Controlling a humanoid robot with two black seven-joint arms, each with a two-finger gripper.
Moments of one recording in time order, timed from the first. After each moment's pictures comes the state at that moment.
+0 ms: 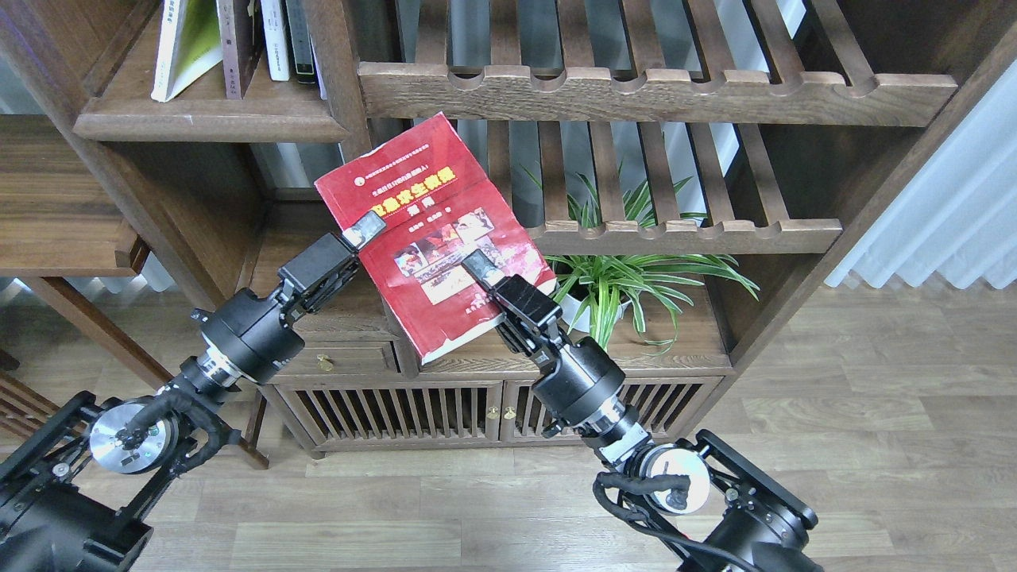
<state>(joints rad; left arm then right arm) -0.21 0.25 -1.10 -1.38 -0.17 -0.49 0.28 0.17 0.01 0.86 1.30 0.16 0.58 -0.01</state>
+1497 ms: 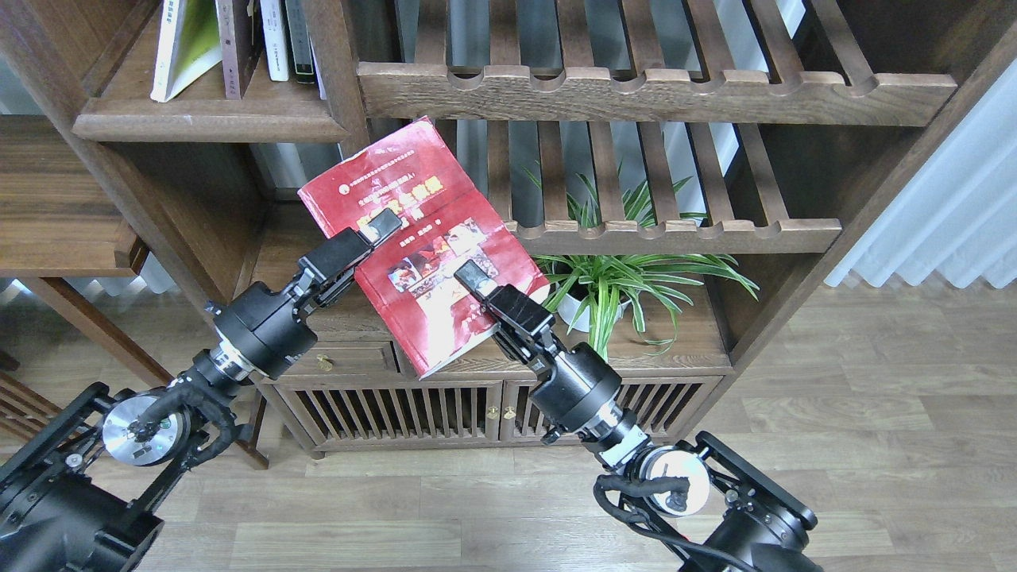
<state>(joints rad) -0.24 0.24 -1.08 -1.38 -0.17 -0.49 0.28 0.17 0.01 0.85 1.28 0.15 0.58 -0.04</state>
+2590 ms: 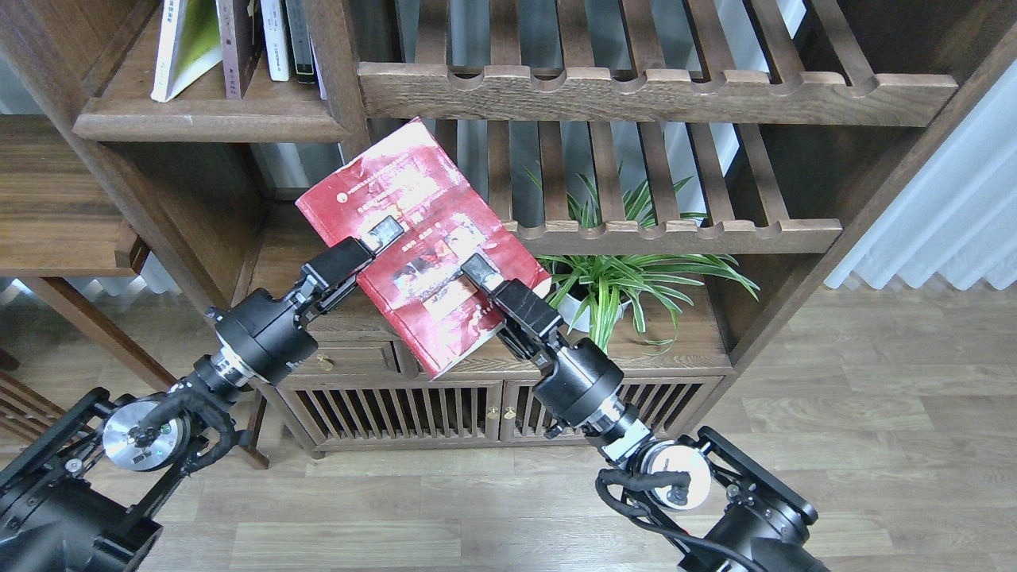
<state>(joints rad) -0.23 0.25 -1.08 -1.38 -0.16 -0.49 0.28 0.18 0.01 0.87 1.27 0.12 0.58 -0.04</state>
